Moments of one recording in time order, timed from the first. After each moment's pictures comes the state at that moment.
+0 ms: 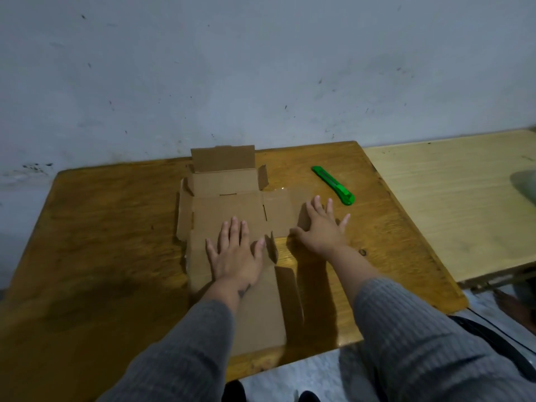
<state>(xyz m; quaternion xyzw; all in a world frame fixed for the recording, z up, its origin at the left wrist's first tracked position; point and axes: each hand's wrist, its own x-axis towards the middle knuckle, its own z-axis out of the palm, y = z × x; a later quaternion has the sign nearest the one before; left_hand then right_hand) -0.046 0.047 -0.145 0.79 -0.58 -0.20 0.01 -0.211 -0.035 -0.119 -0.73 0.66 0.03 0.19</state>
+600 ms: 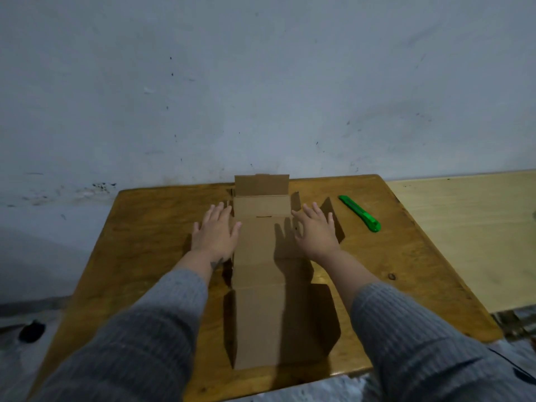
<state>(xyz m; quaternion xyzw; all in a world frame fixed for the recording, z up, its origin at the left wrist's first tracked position) 0.080 0.039 -0.085 0.80 -0.57 -0.15 0.10 -0.124 -0.017 -0.080 -0.80 0.58 -0.07 0.11</state>
